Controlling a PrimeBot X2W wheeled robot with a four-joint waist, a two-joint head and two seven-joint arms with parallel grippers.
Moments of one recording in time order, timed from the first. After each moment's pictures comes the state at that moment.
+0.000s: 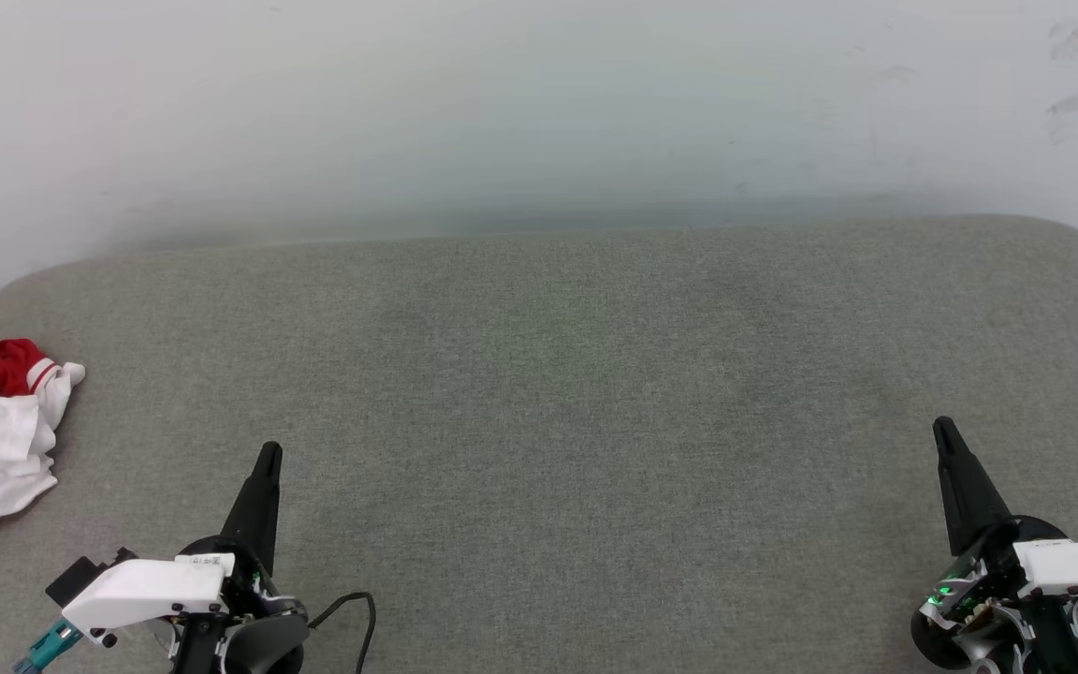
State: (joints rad) left arm -0.11 0.05 0.11 0.25 -1.61 -0.13 0.11; right arm -0.10 -0.05 -0.11 0.25 1.62 0.13 0.12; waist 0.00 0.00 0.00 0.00
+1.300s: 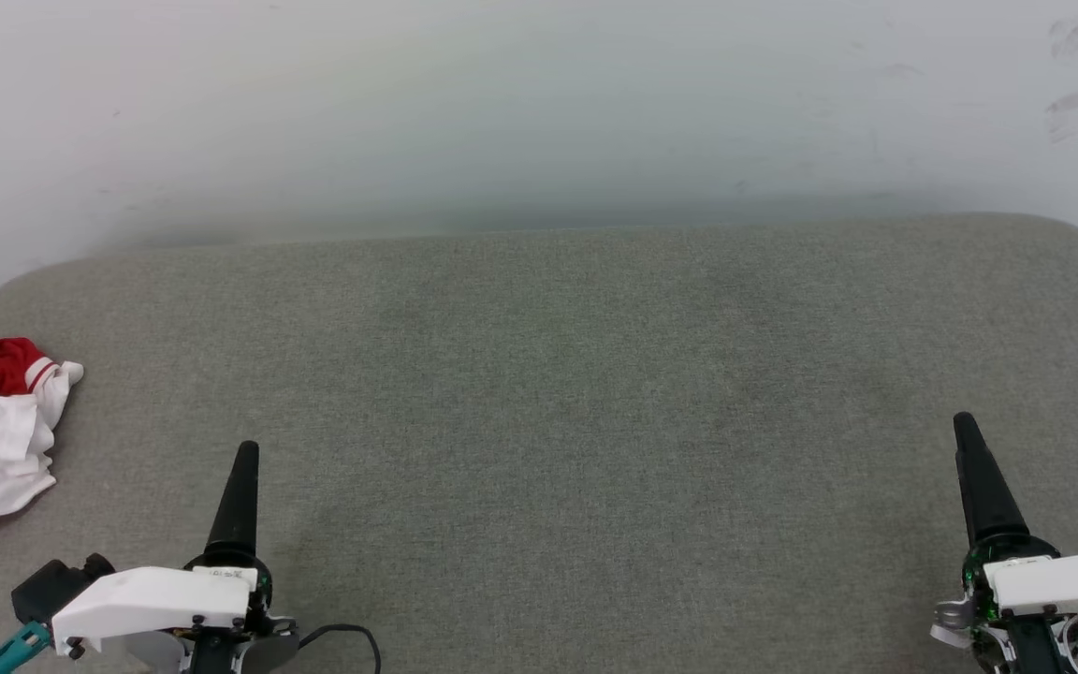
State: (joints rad) left arm -0.04 0.05 0.11 0.15 -1.30 -0.05 0.01; right arm -0.05 -0.05 -0.11 0.19 1.26 0.13 0.01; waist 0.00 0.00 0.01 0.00
